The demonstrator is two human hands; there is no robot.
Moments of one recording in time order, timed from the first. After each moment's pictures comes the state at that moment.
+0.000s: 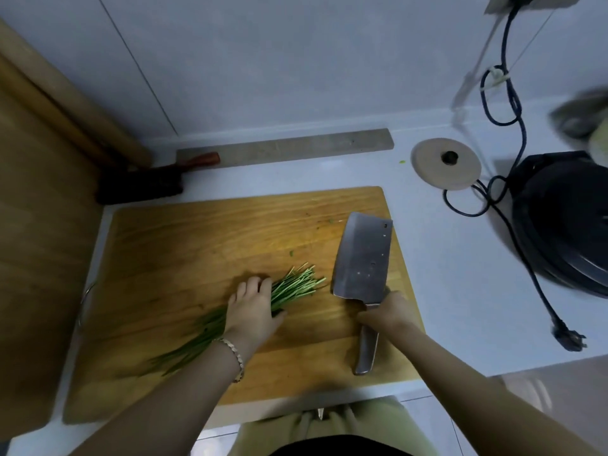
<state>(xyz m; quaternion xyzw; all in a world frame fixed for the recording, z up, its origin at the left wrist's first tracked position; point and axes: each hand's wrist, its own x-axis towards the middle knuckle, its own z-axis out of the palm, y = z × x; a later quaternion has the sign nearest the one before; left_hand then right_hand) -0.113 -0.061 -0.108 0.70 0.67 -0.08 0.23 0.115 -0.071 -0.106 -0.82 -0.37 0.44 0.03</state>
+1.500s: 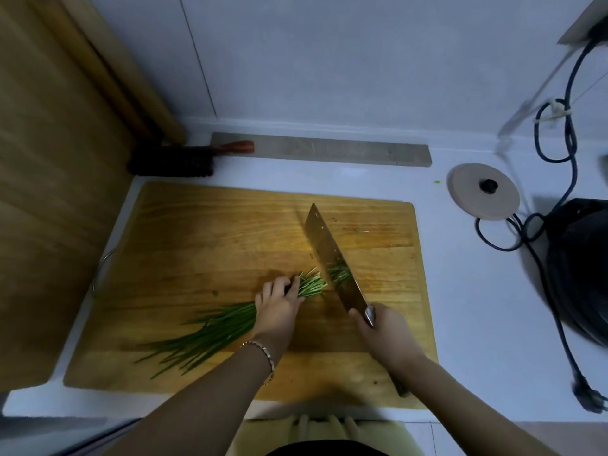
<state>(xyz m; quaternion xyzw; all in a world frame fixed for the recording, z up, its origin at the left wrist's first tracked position) -0.097 -0.067 -0.132 0.68 0.70 0.01 0.23 0.079 -0.075 -0.058 -0.69 -0.59 0.41 0.04</state>
